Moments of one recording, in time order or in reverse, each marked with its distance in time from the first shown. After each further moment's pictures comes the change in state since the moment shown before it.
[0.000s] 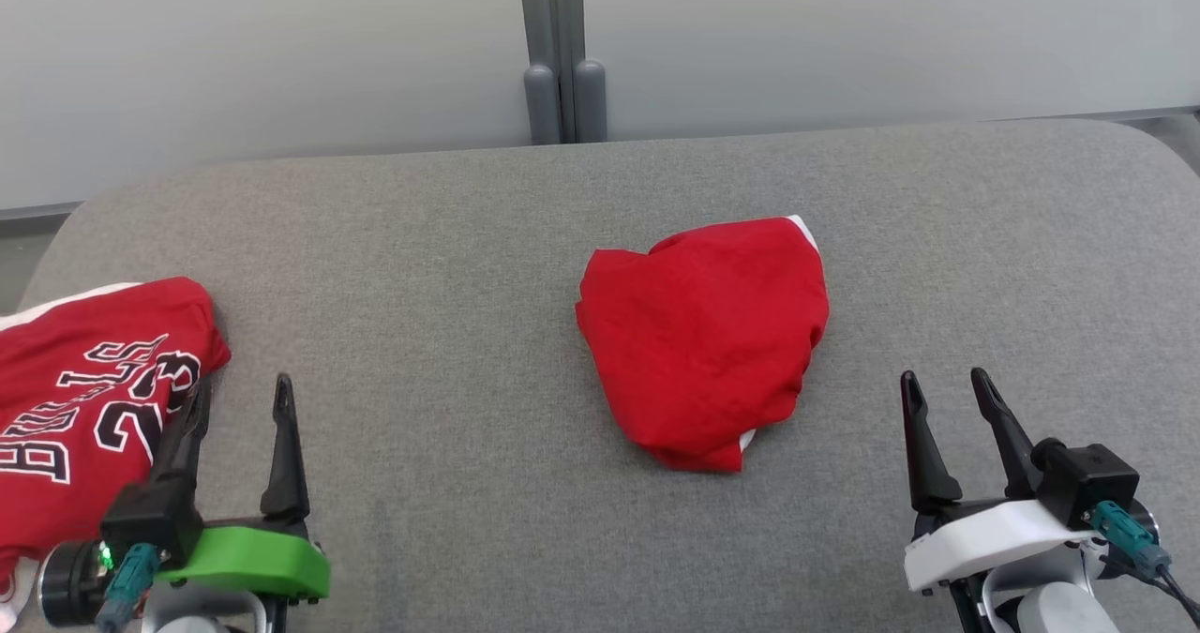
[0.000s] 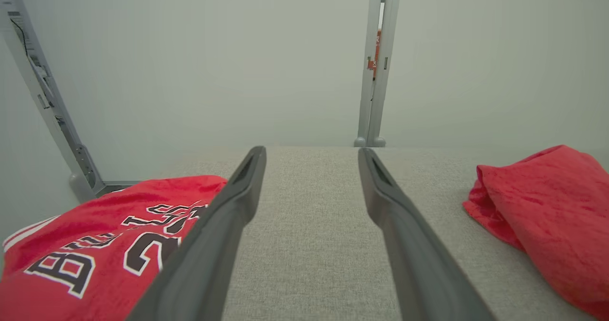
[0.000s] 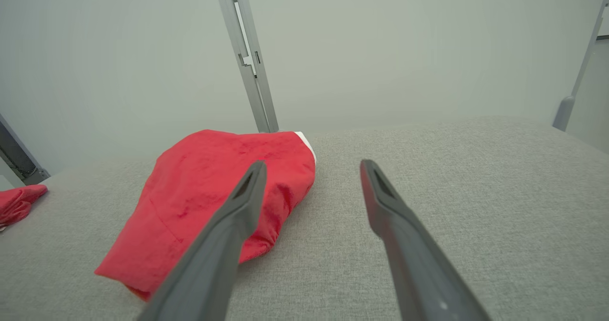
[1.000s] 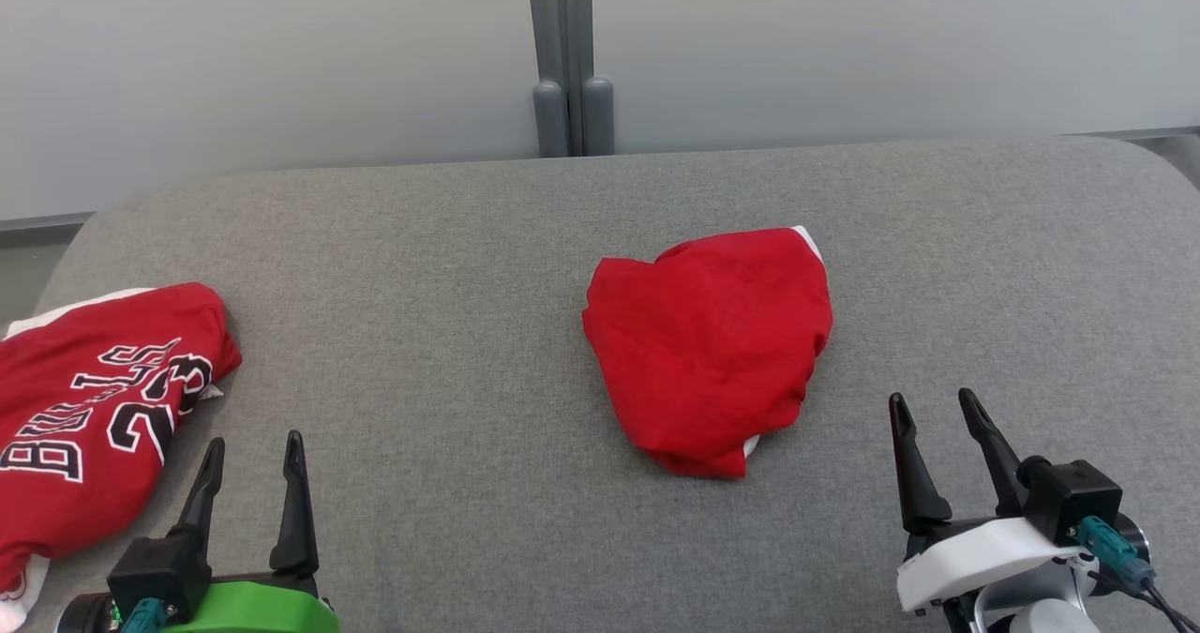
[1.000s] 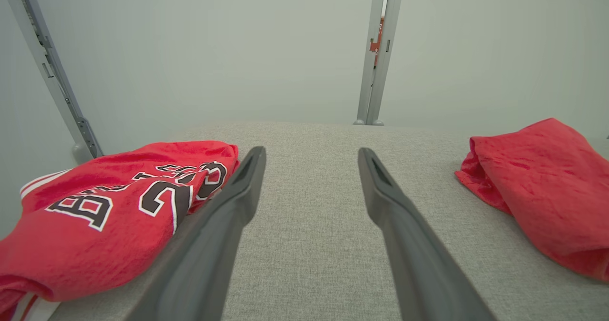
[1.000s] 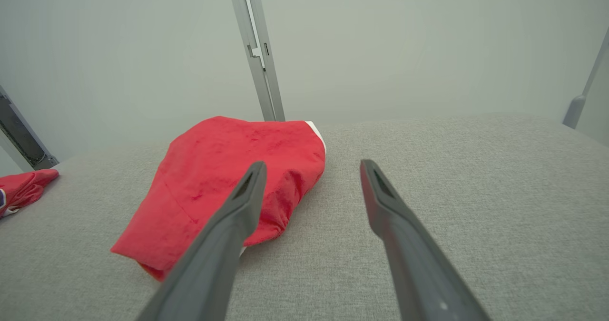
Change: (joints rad) left arm 0.105 -0.090 0.118 -0.014 0.079 -0.111 0.000; right arm 0.026 0.000 0.020 0.012 -0.014 0.000 0.000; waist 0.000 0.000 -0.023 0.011
